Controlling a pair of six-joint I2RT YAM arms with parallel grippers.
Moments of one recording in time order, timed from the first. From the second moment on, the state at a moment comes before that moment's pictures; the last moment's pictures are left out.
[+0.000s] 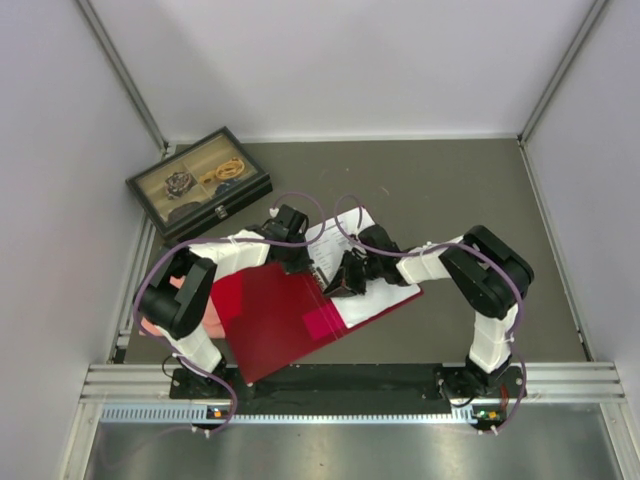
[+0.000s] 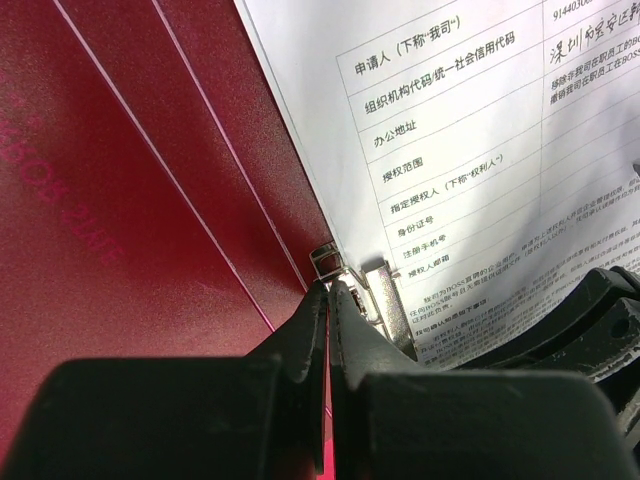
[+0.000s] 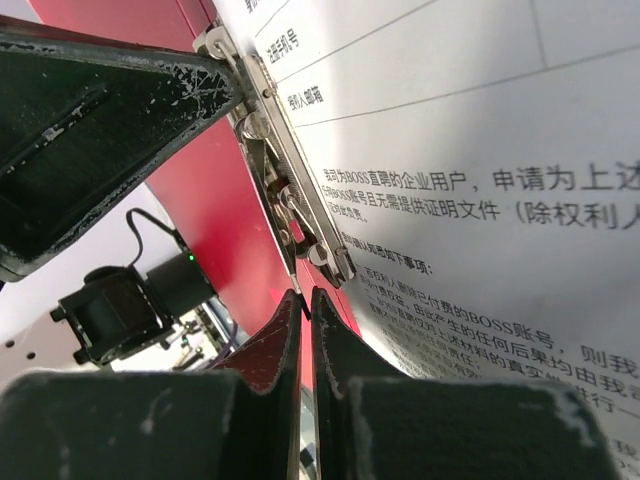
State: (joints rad) left arm -0.54 1.69 0.94 -0.31 0.07 -0.77; right arm 0.70 1.87 0.82 0.21 -0.59 1.06
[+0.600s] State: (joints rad) left arm -0.54 1.69 0.91 -0.25 0.09 -0.80; right arm 0.67 1.92 0.79 0.28 -0.65 1.04
